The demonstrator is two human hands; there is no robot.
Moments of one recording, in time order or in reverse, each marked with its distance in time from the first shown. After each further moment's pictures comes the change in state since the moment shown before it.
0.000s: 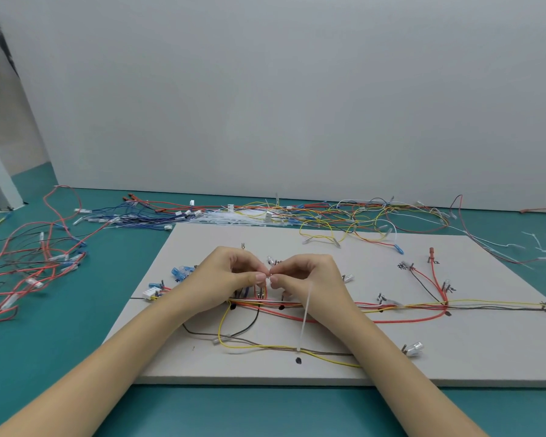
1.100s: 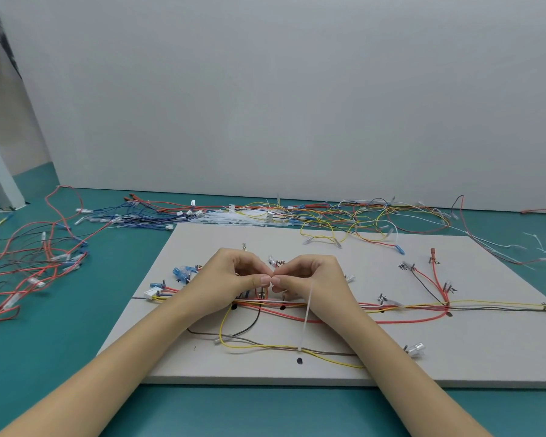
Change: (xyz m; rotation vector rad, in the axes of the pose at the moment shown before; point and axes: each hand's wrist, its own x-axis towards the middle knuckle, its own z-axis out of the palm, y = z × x) left_hand 0.000 -0.002 0.005 0.049 0.032 0.054; right_hand 0.001 0.003 -0.002 0.149 -0.034 0.086
